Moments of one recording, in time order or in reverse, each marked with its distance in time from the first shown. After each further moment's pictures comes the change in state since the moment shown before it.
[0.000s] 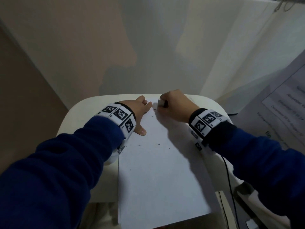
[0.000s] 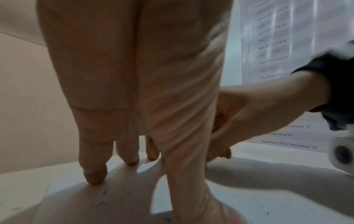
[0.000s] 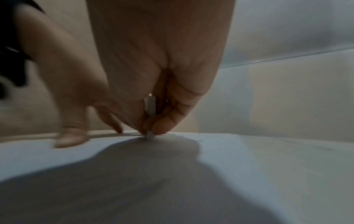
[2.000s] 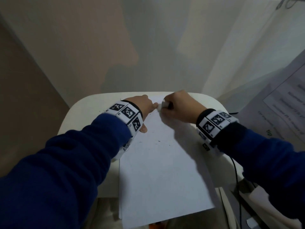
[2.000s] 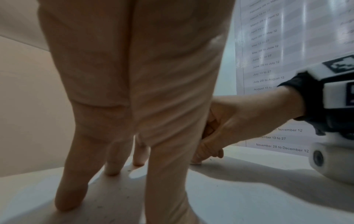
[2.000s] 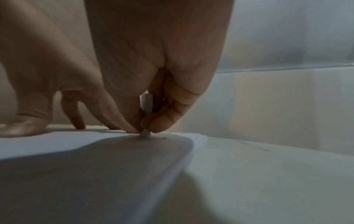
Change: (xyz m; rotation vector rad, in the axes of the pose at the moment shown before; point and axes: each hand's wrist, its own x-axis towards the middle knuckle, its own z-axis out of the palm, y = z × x) left_hand 0.005 0.016 -0.010 0.149 -0.035 0.012; right_hand -0.016 0.008 -0.004 -0.026 -0.035 -0.001
